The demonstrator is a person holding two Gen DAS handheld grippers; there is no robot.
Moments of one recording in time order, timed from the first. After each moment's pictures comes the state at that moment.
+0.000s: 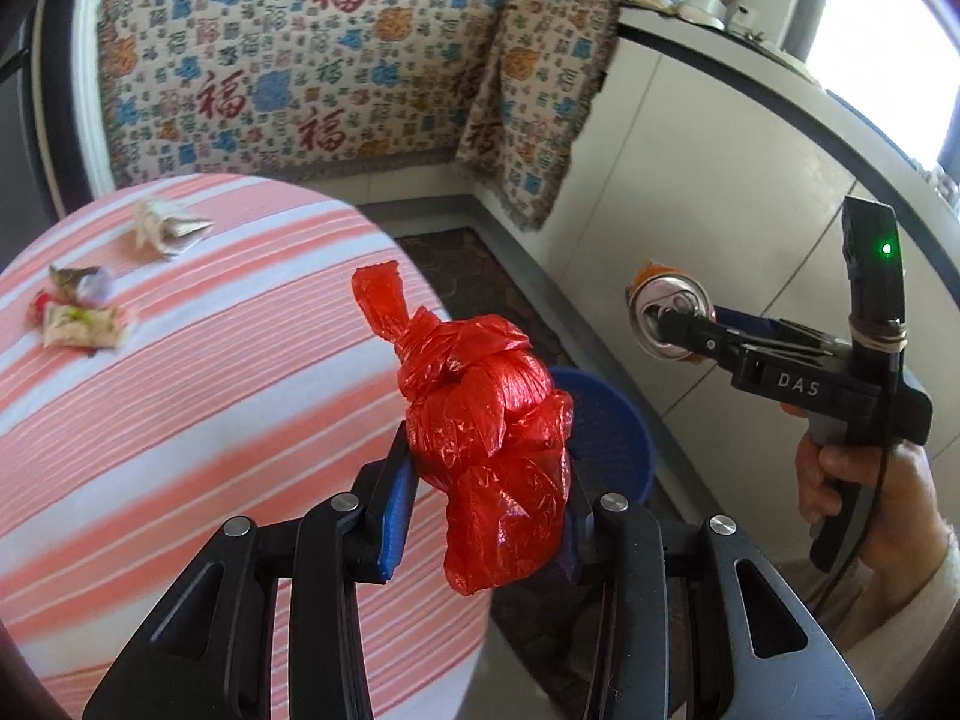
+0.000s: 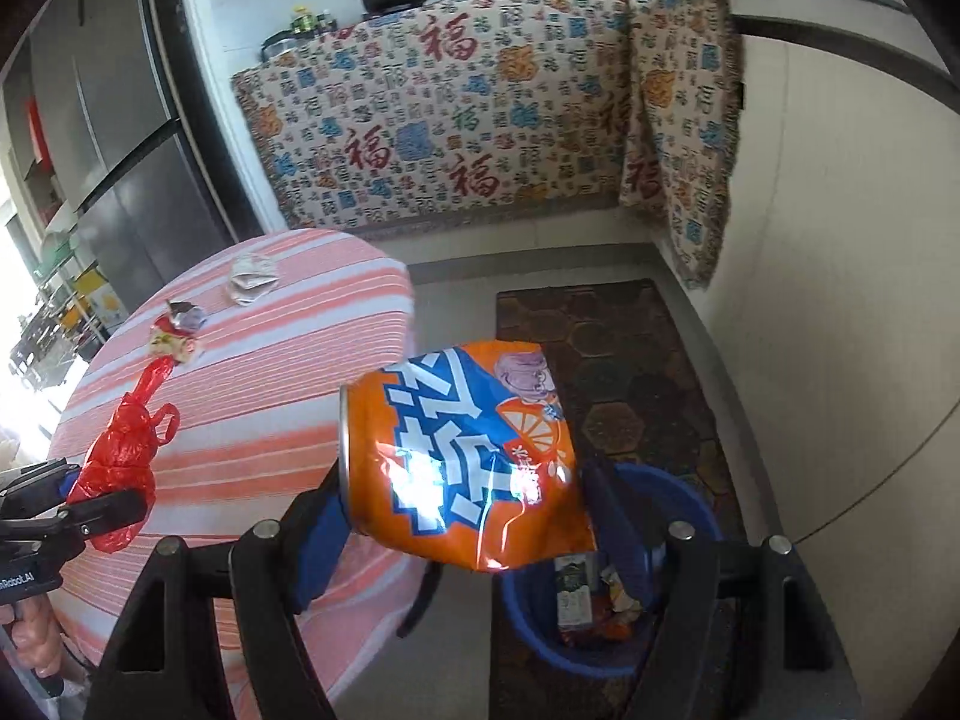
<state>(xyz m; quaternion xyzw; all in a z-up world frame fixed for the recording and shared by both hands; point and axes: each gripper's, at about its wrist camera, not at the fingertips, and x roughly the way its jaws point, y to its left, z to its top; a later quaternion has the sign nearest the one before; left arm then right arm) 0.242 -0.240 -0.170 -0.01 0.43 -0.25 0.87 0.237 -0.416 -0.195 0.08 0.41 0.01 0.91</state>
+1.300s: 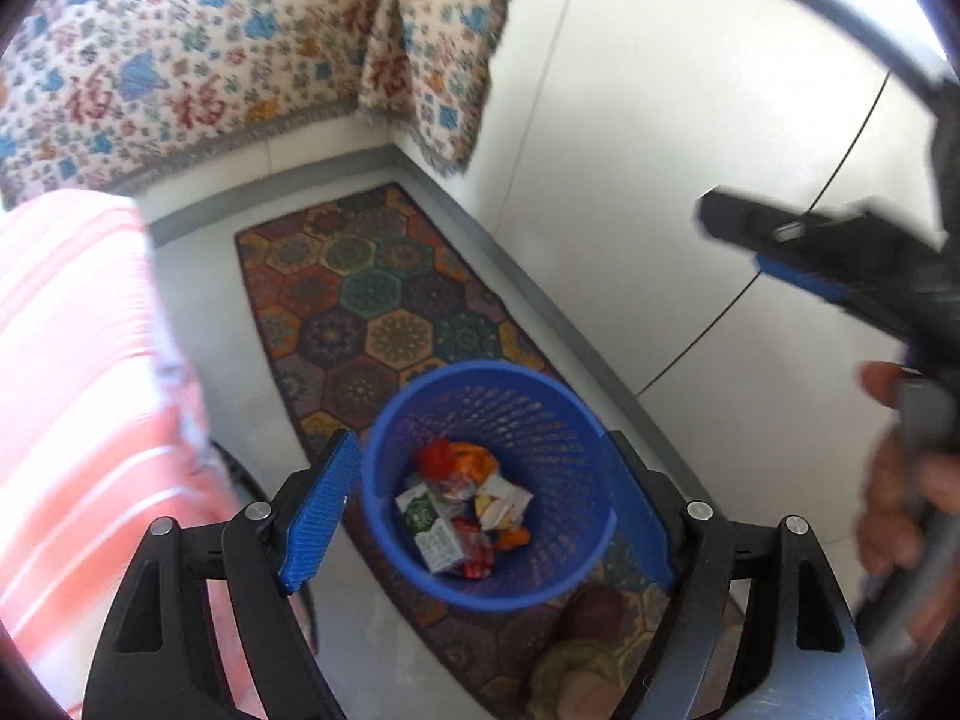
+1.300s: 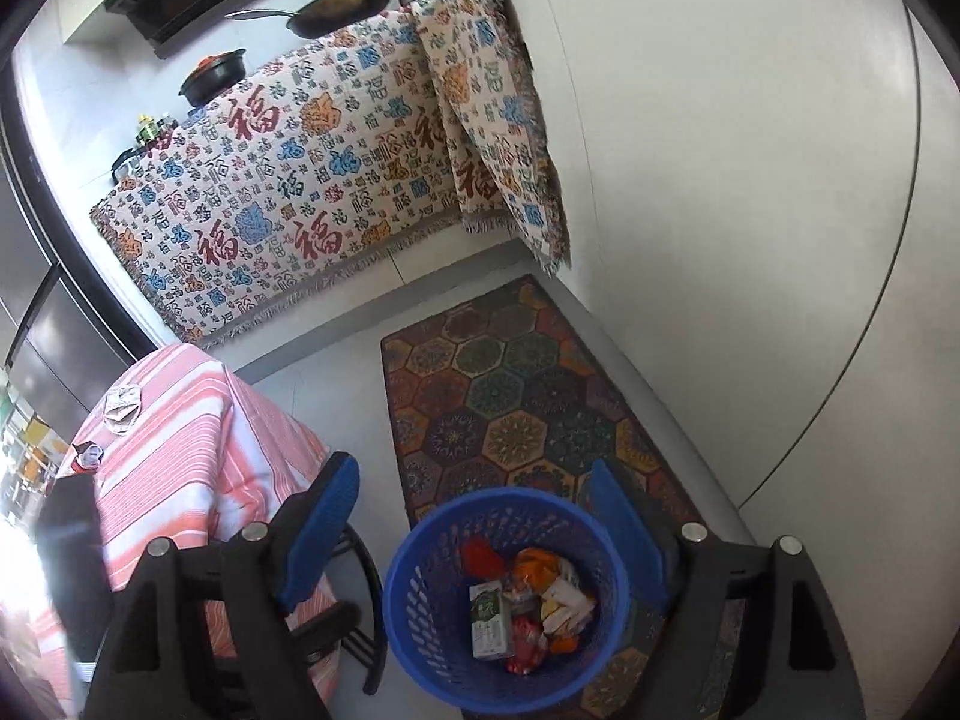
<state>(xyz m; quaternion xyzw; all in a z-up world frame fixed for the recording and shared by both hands) 0.285 -0.388 -0.236 0.03 0.46 -0.29 0.84 0.232 -0.560 -0.226 0.19 0.37 -0.10 0.90</state>
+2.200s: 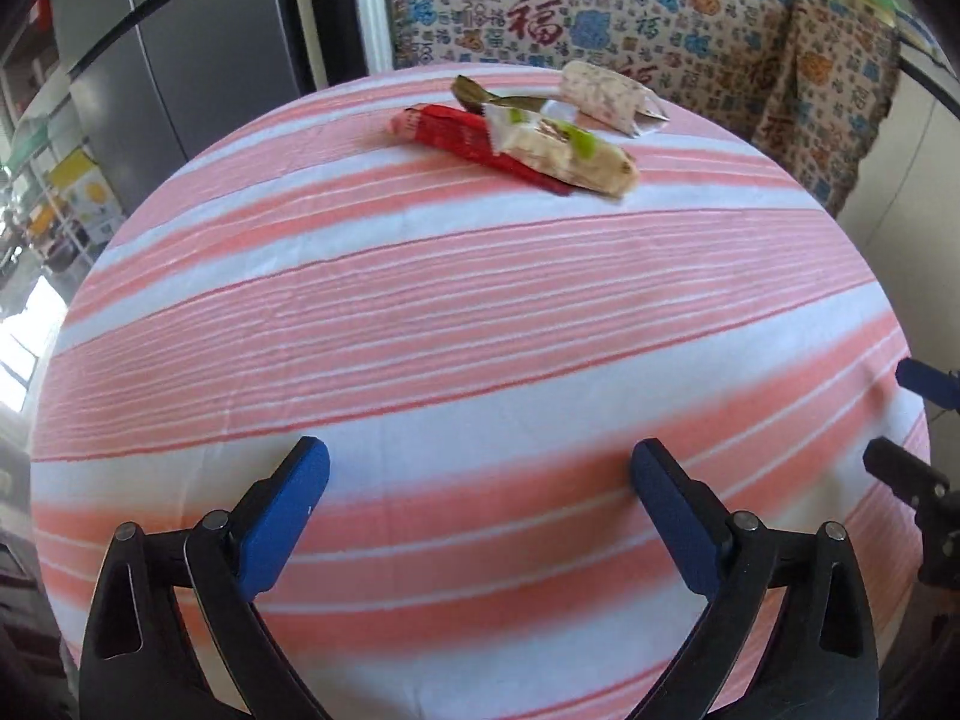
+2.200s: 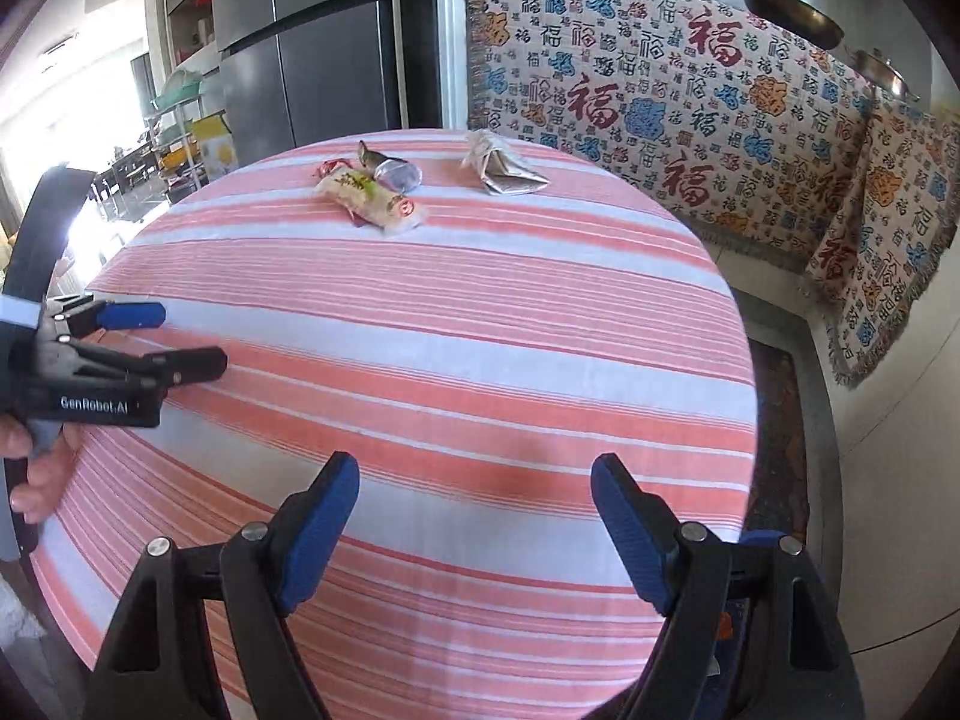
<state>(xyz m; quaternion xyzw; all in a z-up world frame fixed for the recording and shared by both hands) 0.259 0.011 -0.258 -0.01 0.47 0.03 0.88 0.261 -0.204 -0.226 -0.07 0.43 0.18 0.88</state>
